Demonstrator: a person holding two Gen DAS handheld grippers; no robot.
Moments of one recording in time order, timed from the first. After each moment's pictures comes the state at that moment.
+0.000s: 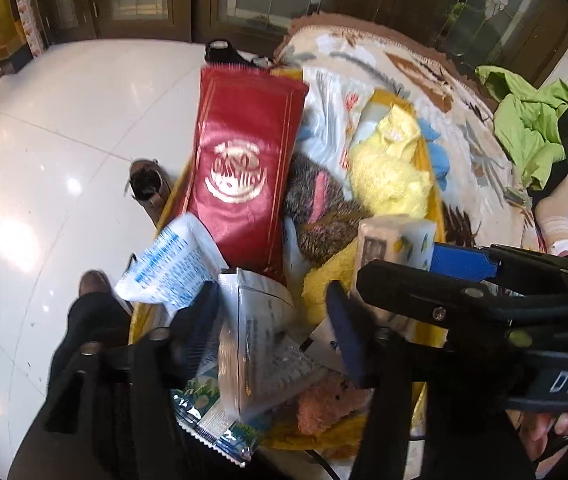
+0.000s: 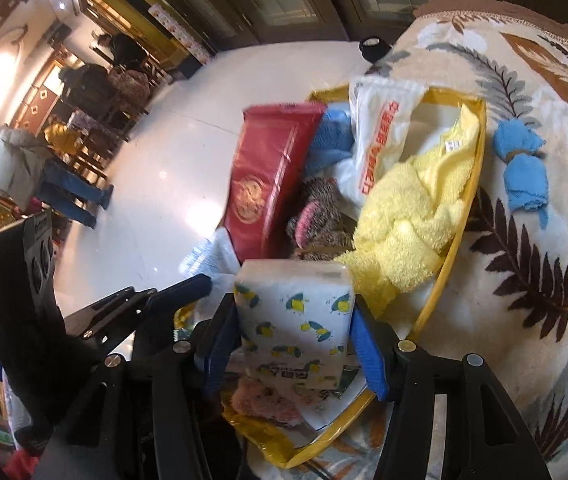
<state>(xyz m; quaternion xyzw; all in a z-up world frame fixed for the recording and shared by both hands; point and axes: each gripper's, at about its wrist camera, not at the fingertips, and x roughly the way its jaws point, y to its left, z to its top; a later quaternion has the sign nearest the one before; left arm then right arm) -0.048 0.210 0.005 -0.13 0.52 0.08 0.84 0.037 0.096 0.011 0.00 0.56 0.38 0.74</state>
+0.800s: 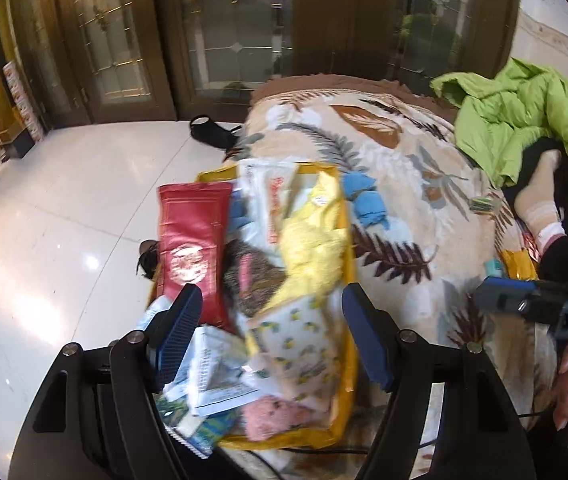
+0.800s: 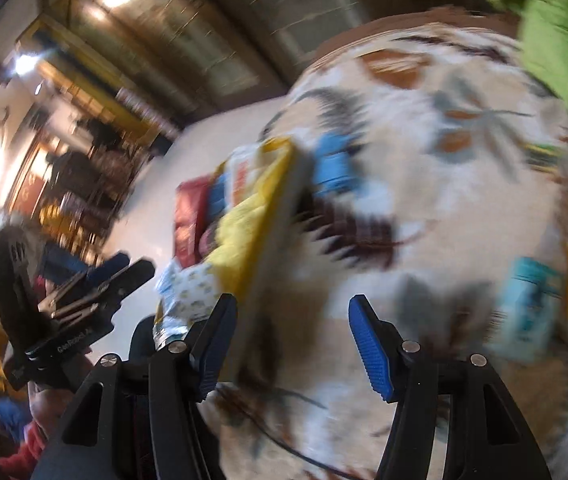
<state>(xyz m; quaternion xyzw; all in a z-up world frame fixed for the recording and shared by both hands) -0.043 0.135 0.071 -0.03 0.45 0.07 0.89 0.027 -0.102 0.043 0.13 0.50 0.31 0.80</state>
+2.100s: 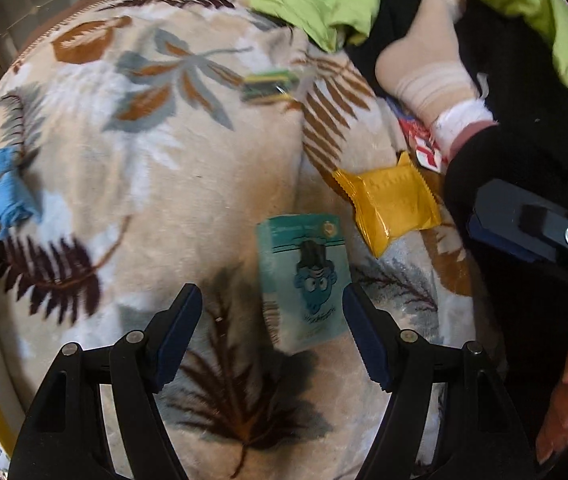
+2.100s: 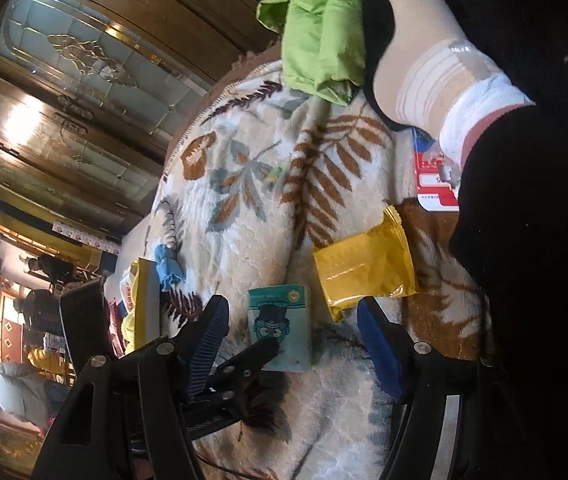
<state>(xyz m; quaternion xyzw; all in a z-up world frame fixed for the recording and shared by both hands) 0.068 -0.114 -0.024 0.01 0.59 -0.15 0.79 0.049 -0.298 0.011 0.28 0.49 0.13 0.81</state>
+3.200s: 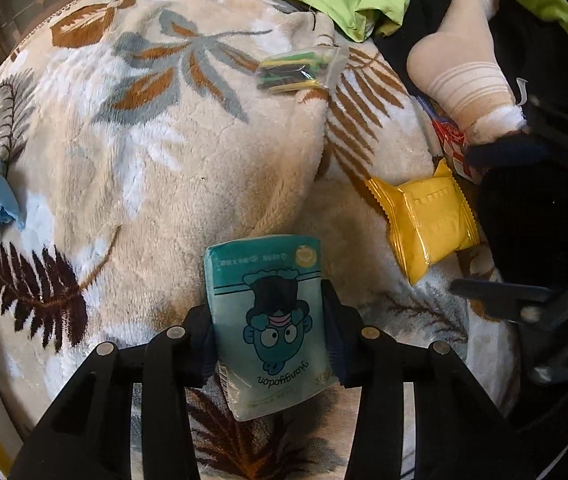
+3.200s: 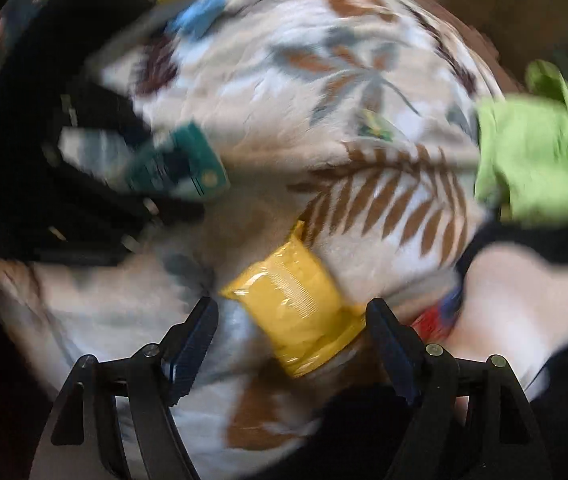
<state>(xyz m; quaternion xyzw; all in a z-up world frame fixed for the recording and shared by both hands) 0.093 -0.108 -0.045 0.01 0.60 -0.13 0.79 0.093 -0.208 -0.019 -0.39 0.51 0.31 0.70</state>
